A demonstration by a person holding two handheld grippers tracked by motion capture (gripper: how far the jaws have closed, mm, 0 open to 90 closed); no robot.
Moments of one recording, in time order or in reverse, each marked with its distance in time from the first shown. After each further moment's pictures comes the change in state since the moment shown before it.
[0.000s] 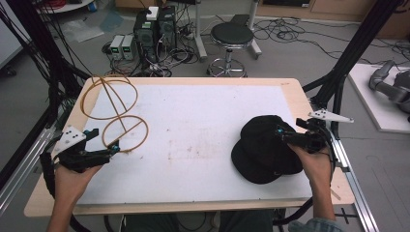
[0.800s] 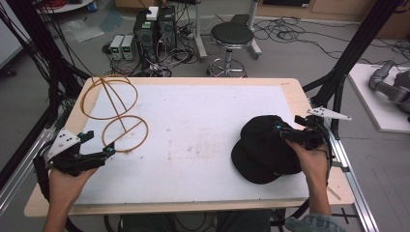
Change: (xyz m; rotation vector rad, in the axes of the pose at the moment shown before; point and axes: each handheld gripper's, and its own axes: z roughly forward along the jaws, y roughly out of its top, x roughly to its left) left arm 0.002 -0.004 -0.011 0.001 0.014 -0.003; right arm -0.002 0.002 0.009 -0.024 -0.006 0.034
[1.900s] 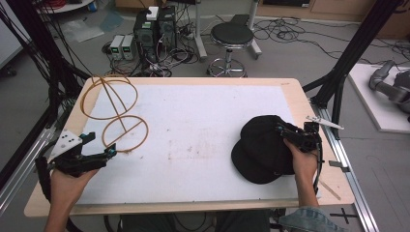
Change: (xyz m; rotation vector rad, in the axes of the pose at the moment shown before) left arm -0.001 -0.003 0.002 0.011 -0.004 0.000; right arm -0.030 -0.041 0.036 -0.006 -0.019 0.207
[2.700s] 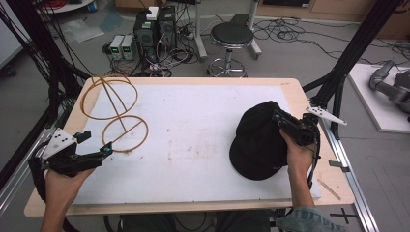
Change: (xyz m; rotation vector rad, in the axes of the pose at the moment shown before) left arm 0.004 0.006 -0.011 -0.035 0.009 -0.009; right arm 0.054 0.031 -0.021 -0.173 0.088 -0.048
